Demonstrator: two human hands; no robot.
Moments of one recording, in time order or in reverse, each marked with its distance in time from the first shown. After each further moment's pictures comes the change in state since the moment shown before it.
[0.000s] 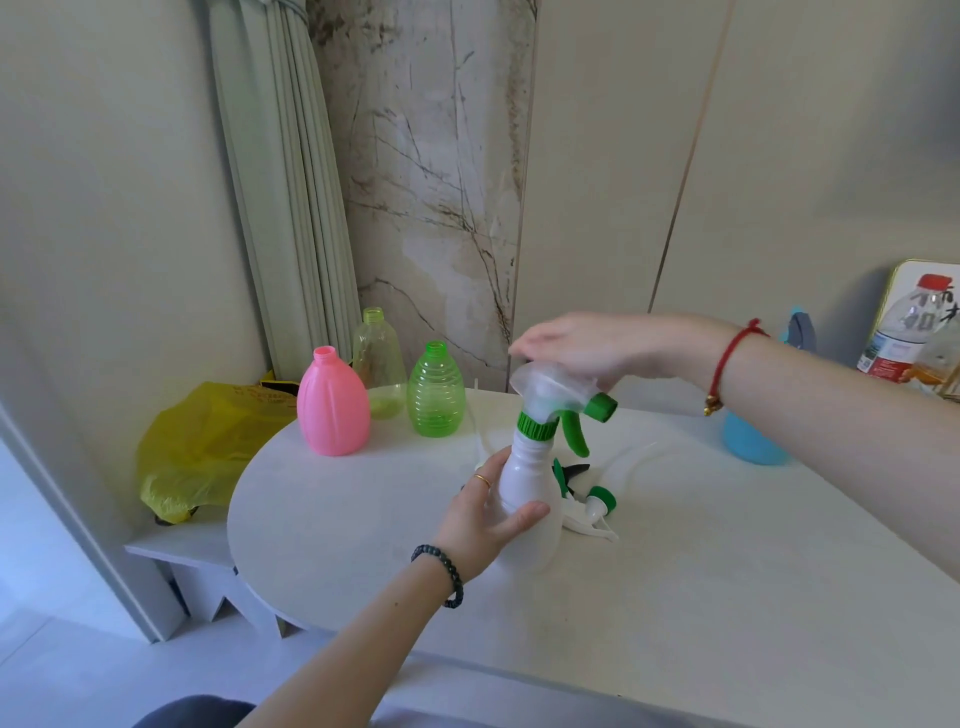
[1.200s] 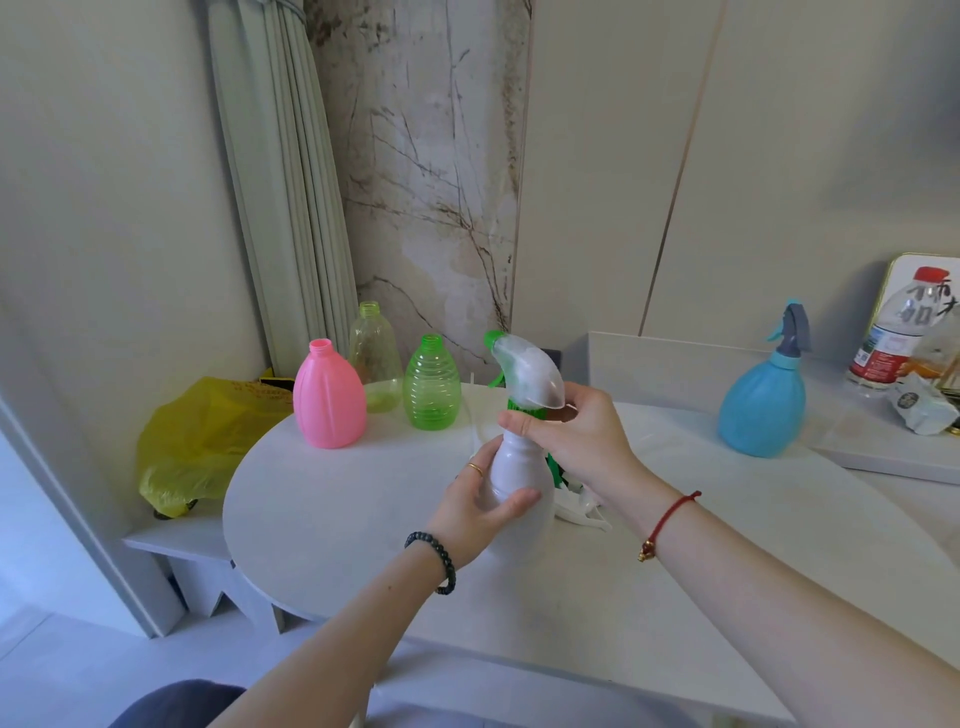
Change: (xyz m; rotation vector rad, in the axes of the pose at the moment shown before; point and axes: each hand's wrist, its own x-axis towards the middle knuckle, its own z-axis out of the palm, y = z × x) left_hand 0.001 -0.005 0.006 -0.012 0.036 -0.020; right_hand -0.001 0.047 0.108 0.852 0.605 -0.115
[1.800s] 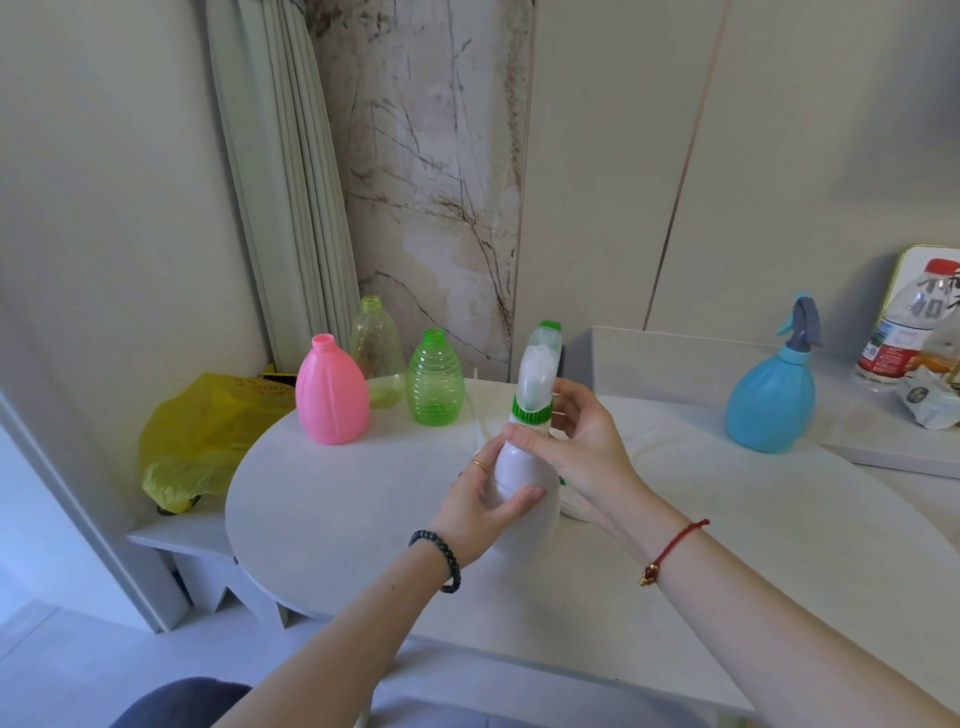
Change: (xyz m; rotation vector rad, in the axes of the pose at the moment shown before) left_hand -0.001 0.001 0.000 -0.004 0.012 0.022; right_hand -0.010 0.013 0.008 0.216 0.003 0.039
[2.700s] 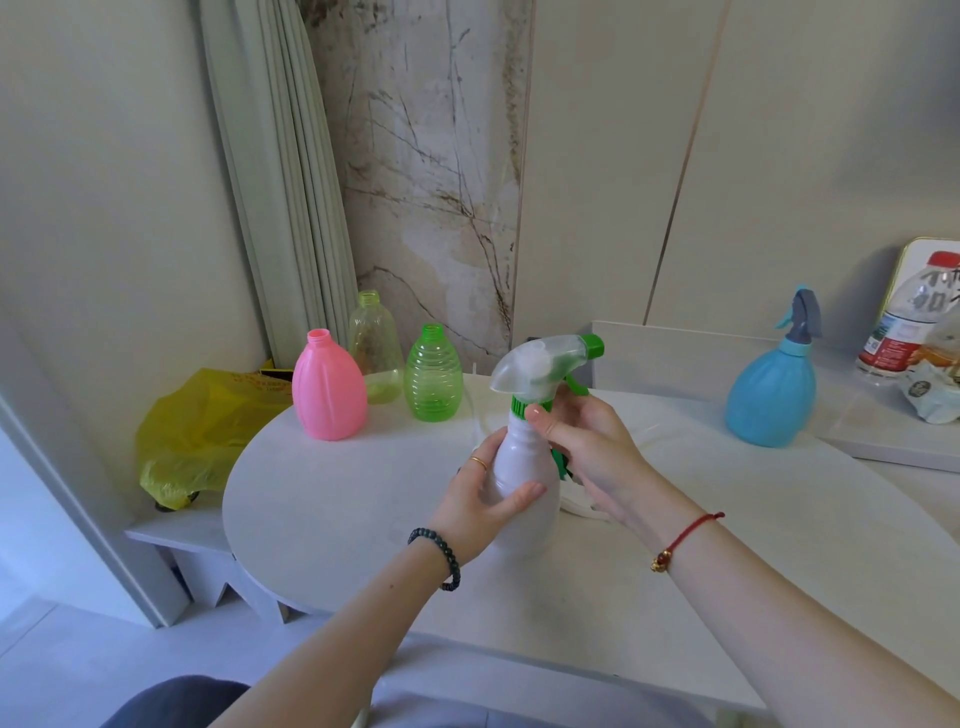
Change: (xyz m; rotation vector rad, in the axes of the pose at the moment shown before) left_hand -0.002 0.001 0.001 -0.017 -0.003 0.028; right_hand 0.002 -0.002 -0.012 0.106 -0.183 0.081
